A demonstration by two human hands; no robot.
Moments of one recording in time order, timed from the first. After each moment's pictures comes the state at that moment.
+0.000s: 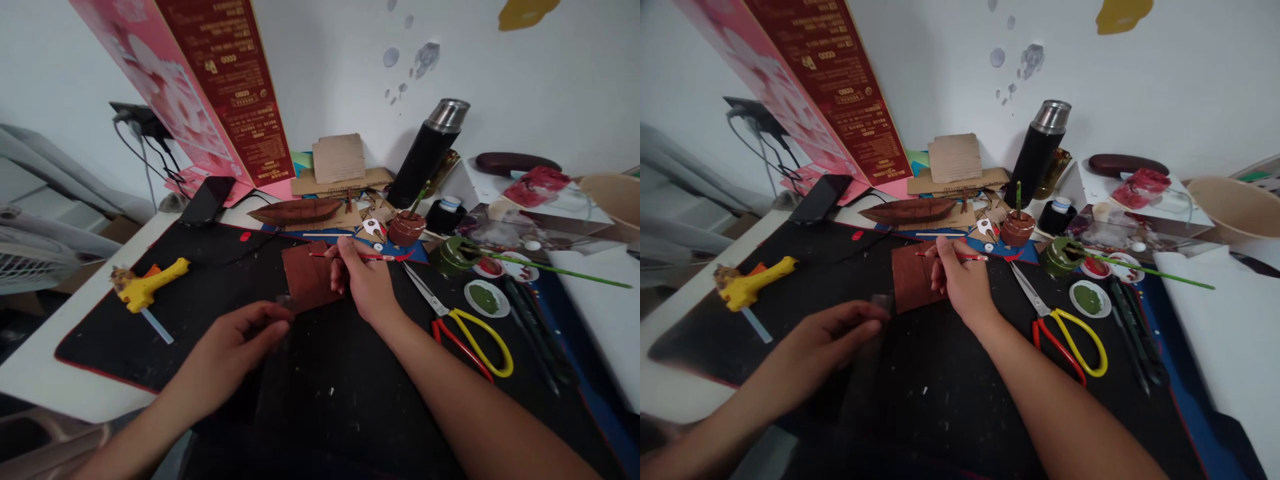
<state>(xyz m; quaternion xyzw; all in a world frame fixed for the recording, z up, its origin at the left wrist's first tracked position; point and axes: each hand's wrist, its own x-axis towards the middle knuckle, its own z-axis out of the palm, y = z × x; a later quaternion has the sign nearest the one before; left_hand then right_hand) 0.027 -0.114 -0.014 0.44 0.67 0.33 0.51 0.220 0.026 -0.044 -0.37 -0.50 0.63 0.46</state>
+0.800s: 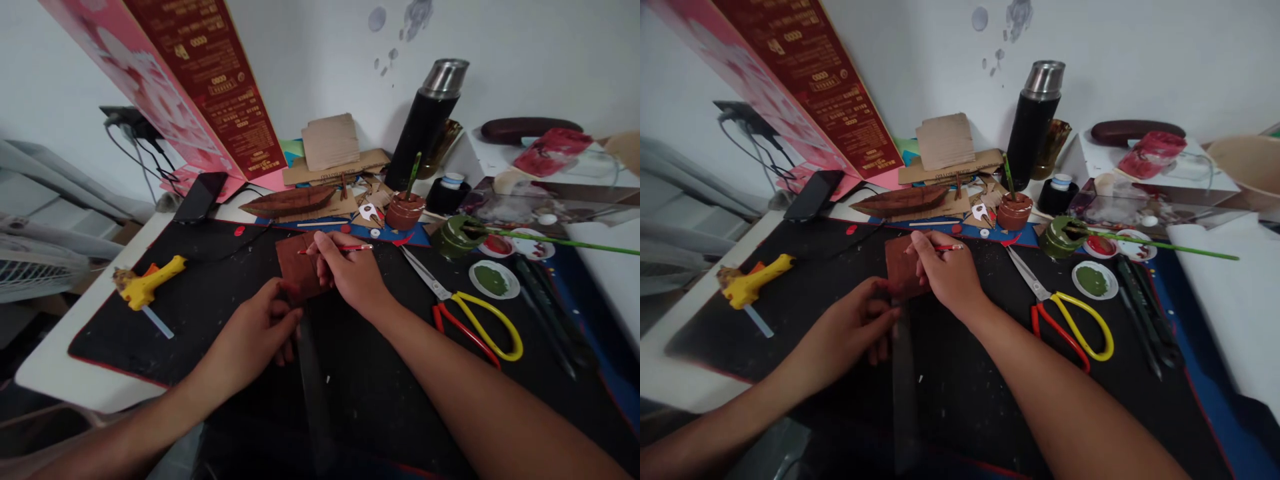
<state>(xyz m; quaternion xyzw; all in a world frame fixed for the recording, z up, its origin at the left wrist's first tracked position) 0.058 -0.095 -0.024 0.48 0.66 0.27 0.51 0.217 0.022 -0.050 -0.35 -0.56 0.62 0.42</state>
